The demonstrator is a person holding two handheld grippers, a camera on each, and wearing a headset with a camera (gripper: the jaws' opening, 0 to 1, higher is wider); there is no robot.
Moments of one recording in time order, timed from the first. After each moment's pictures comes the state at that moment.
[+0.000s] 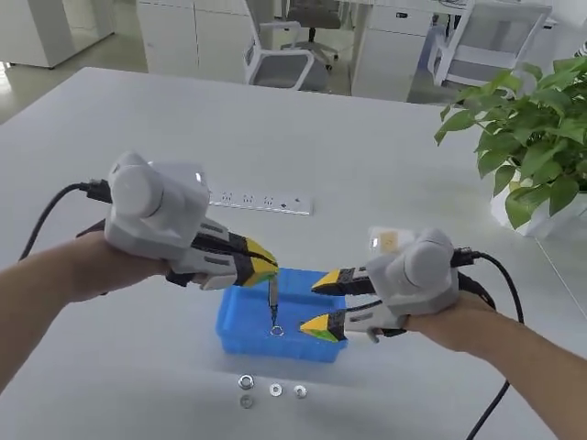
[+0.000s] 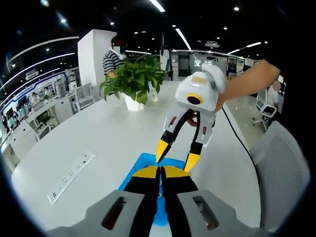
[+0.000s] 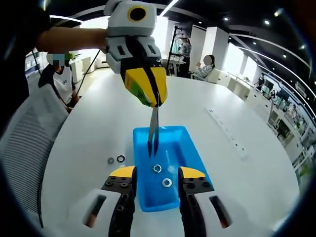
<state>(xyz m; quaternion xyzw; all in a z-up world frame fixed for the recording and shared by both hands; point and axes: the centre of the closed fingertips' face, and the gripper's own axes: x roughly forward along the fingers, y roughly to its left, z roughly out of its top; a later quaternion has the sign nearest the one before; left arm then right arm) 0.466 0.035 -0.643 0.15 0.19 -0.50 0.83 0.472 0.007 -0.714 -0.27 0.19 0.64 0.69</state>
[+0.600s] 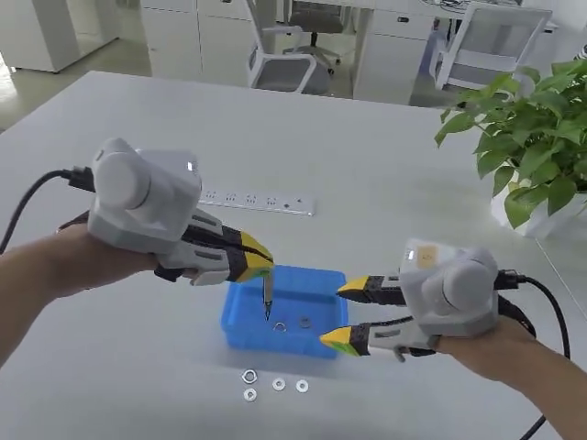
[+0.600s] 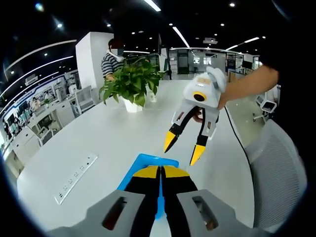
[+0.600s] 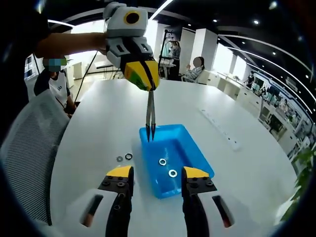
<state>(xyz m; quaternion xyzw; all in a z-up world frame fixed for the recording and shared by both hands) 0.441 0.040 -0.624 0.17 0.19 -0.50 0.83 0.447 -0.017 -0.703 -0.26 0.19 0.61 0.72</state>
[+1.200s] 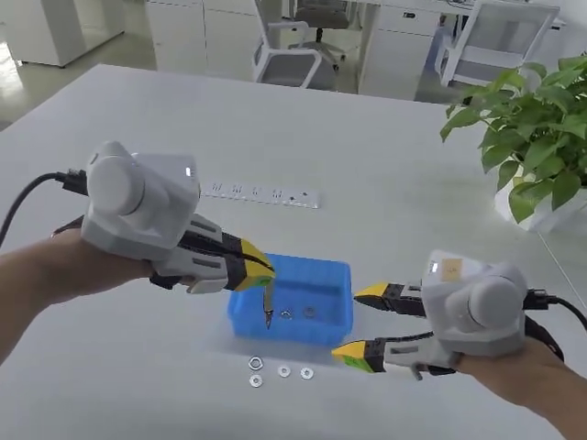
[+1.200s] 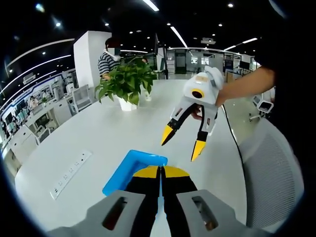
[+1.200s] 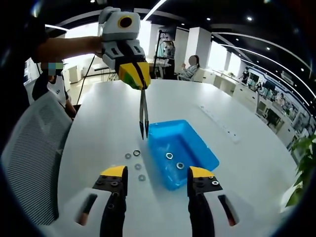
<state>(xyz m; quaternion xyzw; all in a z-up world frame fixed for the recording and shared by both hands) 0.414 0.038 -0.629 0.17 0.19 -0.51 0.82 0.427 -0.030 -0.705 -0.24 0.20 0.60 0.74</state>
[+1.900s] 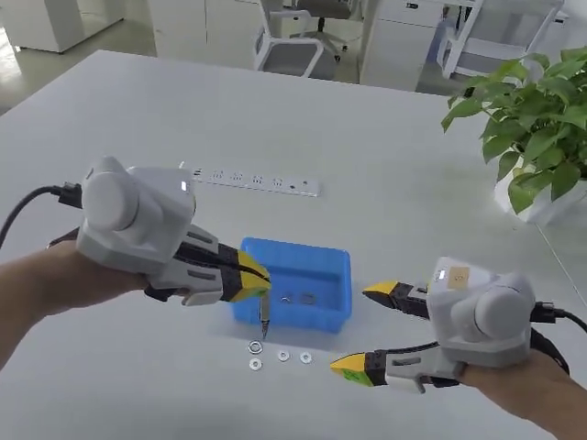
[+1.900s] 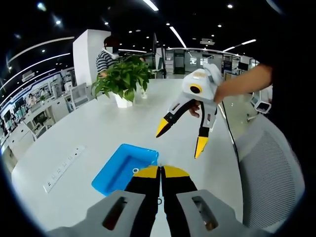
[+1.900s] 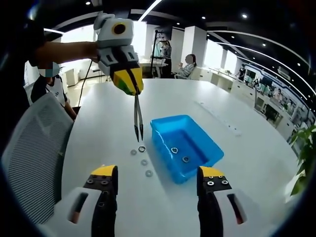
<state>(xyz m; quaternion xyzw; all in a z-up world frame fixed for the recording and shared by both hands) 0.394 0.037 -0.650 0.16 0.20 -0.52 0.82 0.413 -0.038 -0.715 -0.23 0.21 0.59 0.75</state>
